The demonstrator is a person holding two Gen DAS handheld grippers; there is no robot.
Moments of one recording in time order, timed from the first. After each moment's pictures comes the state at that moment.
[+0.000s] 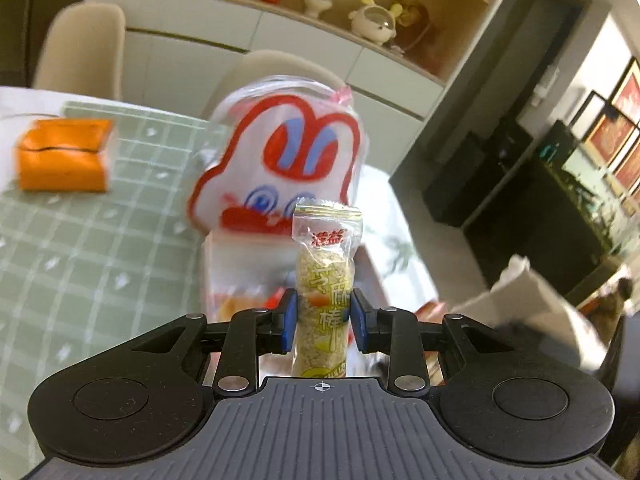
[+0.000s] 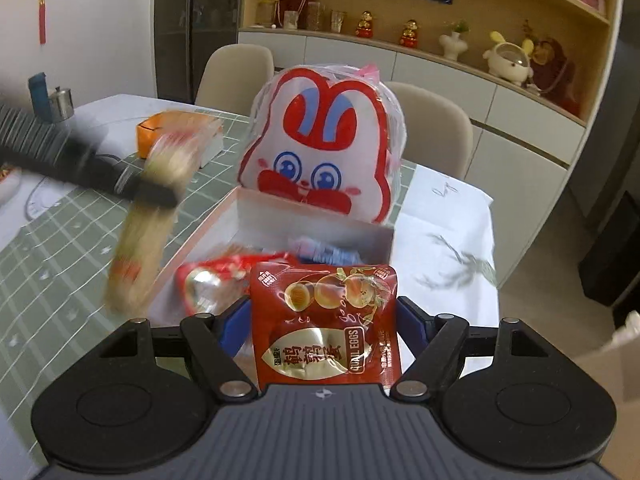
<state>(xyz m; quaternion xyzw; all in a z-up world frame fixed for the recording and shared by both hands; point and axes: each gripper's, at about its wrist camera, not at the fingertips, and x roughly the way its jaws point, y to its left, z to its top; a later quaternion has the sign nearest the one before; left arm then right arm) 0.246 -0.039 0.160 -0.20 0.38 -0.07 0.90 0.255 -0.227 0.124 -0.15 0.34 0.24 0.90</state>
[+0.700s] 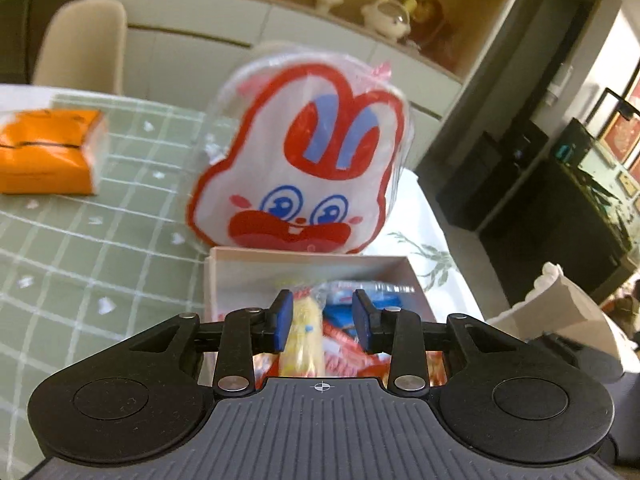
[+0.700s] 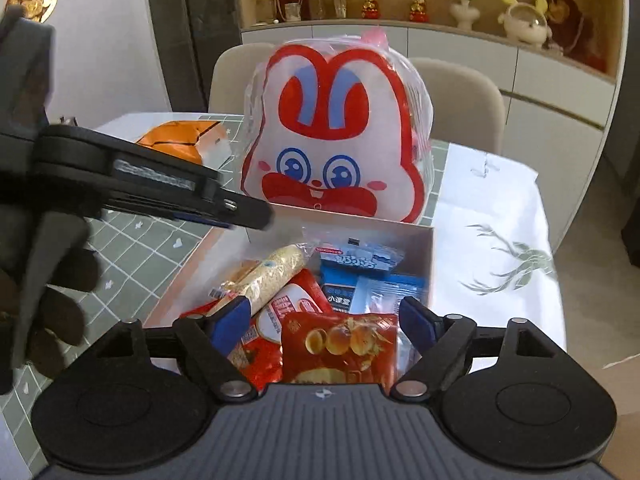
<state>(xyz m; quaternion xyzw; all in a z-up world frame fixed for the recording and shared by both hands) 0.279 -0.043 0.111 -0.17 0.37 -0.04 0.91 0.287 -0.229 0.106 -0.08 0.36 0.27 0.89</state>
